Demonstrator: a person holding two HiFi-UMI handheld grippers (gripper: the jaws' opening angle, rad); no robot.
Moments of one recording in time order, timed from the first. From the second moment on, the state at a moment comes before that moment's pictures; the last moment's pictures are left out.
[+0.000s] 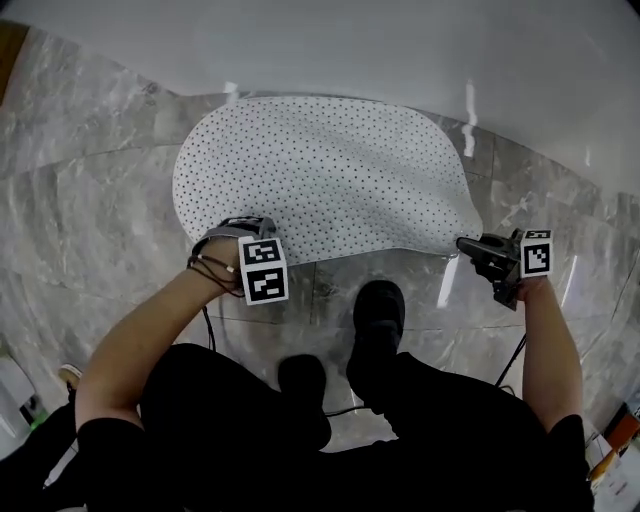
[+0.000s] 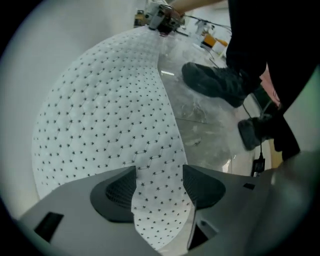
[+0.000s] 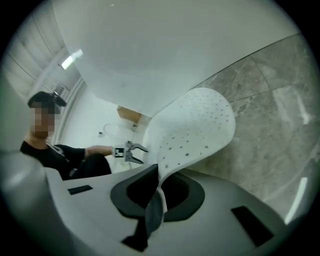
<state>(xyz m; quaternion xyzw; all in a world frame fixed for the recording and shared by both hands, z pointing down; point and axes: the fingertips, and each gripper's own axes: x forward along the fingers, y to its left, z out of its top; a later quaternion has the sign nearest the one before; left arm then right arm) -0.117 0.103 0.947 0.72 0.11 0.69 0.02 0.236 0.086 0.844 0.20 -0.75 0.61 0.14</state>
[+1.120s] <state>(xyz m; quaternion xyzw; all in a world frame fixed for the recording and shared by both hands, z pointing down) -0.155 0.126 0.952 0.70 0.08 0.70 -0.06 0.258 0.110 0.942 0.20 -0.69 0.52 0.46</state>
